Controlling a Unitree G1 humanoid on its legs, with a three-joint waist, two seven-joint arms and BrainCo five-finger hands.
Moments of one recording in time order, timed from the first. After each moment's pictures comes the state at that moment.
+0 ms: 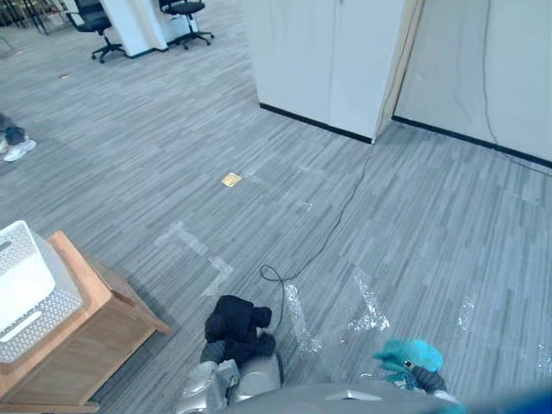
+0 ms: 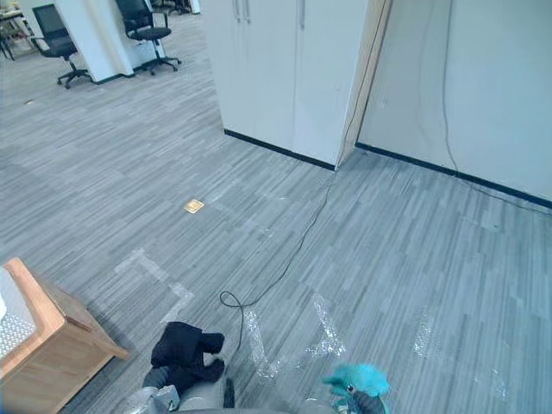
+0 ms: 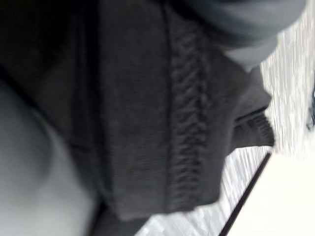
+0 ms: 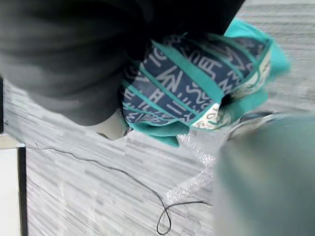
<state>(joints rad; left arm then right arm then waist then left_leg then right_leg) 0.11 0.01 0.27 0.93 -0.23 -0.05 -0.05 0.14 -0.03 -0.42 1.02 0.01 -0.13 0.10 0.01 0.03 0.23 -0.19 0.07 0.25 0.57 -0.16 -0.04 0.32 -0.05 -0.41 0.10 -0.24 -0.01</state>
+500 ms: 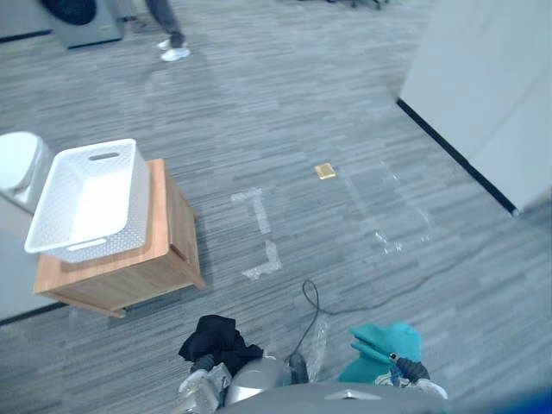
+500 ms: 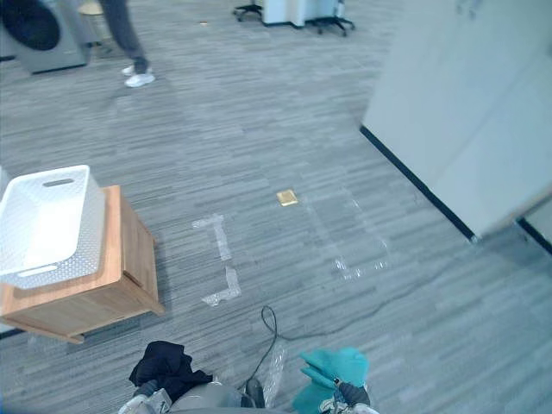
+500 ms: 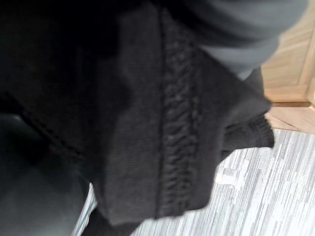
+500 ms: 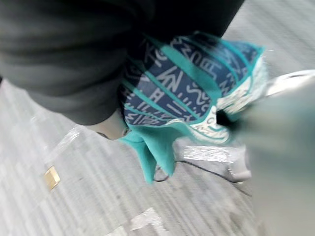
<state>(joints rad) 0.11 0.04 0.33 0.98 -0.22 0.05 0.08 0.10 -0.01 -0.48 1.06 -0.04 -0.09 0.08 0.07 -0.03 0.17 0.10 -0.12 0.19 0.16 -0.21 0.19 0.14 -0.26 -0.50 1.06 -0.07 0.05</state>
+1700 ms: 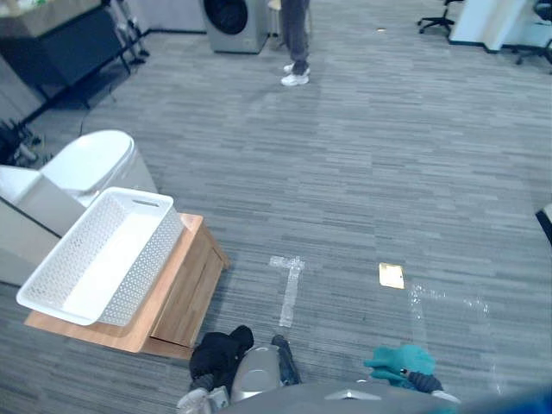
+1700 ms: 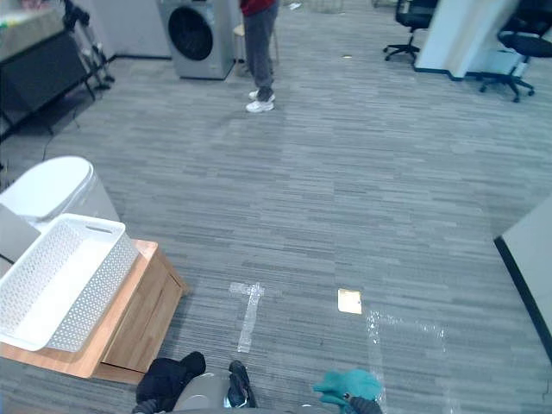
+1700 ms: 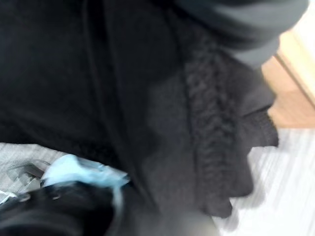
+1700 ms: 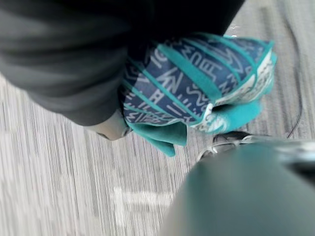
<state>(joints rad) 0.14 0.06 0.34 1.00 -0.10 0.06 0.04 0.12 -0.03 -0.41 1.06 -0.06 -0.06 0.12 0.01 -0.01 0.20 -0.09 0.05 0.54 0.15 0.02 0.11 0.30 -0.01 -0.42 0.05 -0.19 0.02</state>
